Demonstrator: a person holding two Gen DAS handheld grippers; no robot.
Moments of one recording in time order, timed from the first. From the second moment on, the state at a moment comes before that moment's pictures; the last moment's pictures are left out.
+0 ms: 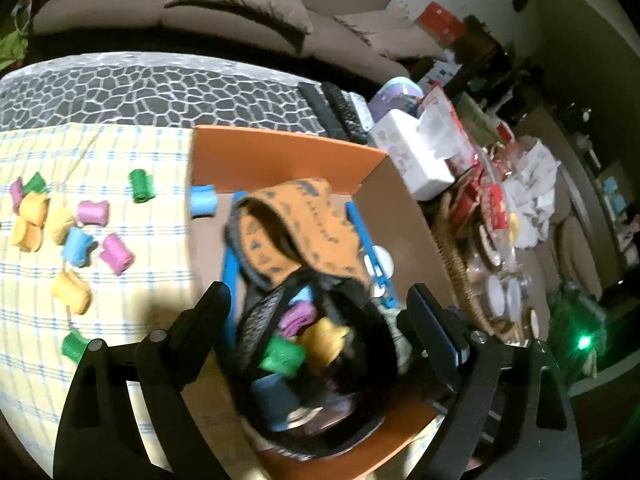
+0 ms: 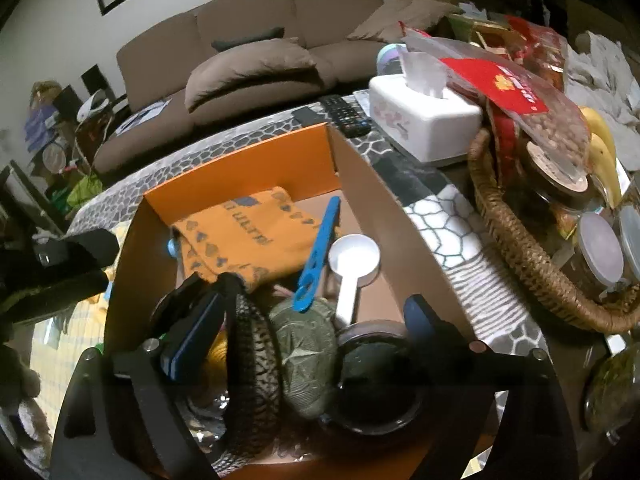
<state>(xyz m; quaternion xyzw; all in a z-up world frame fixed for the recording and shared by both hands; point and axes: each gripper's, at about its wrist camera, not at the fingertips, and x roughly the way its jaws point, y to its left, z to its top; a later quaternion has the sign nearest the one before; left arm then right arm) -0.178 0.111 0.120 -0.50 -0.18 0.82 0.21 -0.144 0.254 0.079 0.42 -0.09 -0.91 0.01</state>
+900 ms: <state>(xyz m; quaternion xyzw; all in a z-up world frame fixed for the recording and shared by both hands) -0.120 0.017 0.111 -0.49 -0.09 0.86 0.13 -0.140 0.184 0.088 0.44 -0.03 -0.90 0.03</state>
